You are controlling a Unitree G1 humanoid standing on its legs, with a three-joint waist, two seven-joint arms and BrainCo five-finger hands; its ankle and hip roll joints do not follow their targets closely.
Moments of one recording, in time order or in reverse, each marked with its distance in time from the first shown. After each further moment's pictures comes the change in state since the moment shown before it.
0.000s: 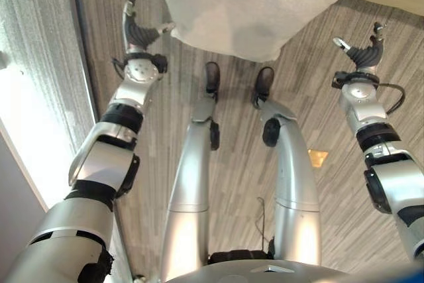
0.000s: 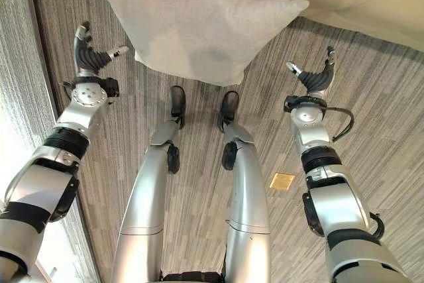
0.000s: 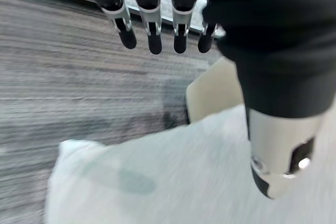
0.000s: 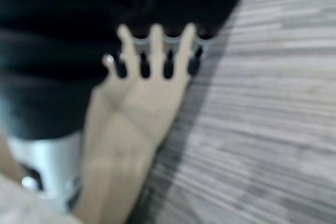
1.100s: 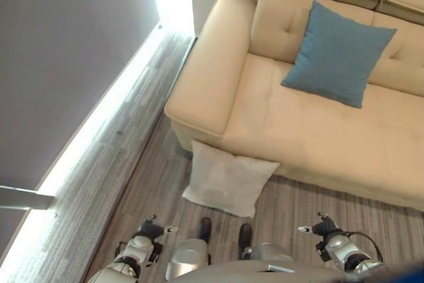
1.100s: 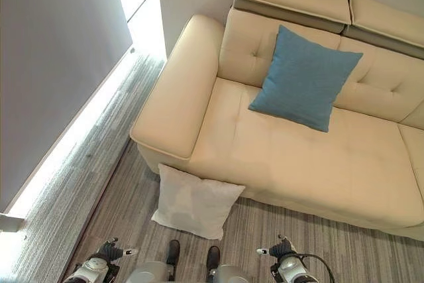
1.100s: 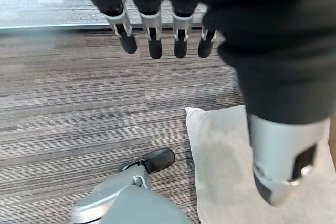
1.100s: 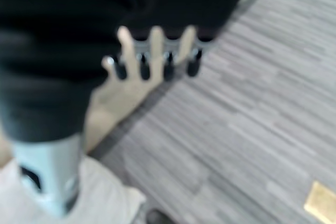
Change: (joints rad) left arm 0.933 -0.262 0.093 0.345 0.350 0.135 -0.285; right arm 0.762 0.281 0.120 0.363 -0.374 0.170 0.312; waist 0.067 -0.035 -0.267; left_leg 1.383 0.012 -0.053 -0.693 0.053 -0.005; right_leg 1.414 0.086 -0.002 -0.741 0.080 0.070
